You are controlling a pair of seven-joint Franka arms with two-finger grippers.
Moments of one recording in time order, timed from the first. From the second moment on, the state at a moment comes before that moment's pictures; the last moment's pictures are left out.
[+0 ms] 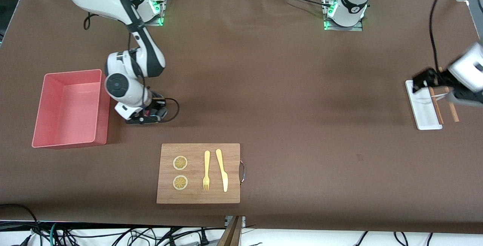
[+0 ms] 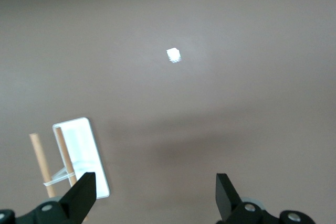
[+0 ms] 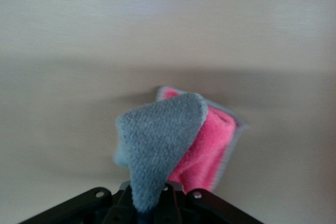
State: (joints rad) left arm -0.01 0.04 -0.03 -1.64 0.06 1.67 0.15; right arm 0.44 0.48 -0.12 -2.03 0.07 2.38 0.22
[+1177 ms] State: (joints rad) left arm 0.01 -0.06 -0.07 -1.74 0.01 1.66 0.05; right arm 0.65 0.55 -0.13 -1.77 0.24 2.22 0.72
